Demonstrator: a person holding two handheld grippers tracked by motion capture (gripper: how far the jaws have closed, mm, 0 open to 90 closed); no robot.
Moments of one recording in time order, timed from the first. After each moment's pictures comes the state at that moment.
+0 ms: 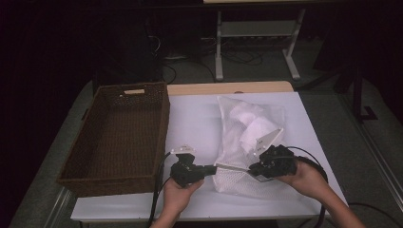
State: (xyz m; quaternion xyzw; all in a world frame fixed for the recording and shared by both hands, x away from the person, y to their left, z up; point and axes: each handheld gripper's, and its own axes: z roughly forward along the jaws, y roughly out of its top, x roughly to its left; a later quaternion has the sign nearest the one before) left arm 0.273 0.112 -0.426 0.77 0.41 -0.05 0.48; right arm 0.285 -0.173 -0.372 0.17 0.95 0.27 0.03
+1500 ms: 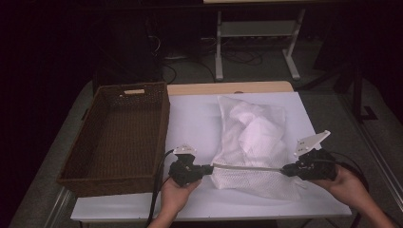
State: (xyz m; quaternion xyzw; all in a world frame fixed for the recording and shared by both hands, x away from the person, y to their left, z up) left arm 0.274 0.112 -0.424 0.80 0.40 -0.01 0.45; right arm 0.272 -0.266 -0.378 0.24 0.93 0.27 0.05
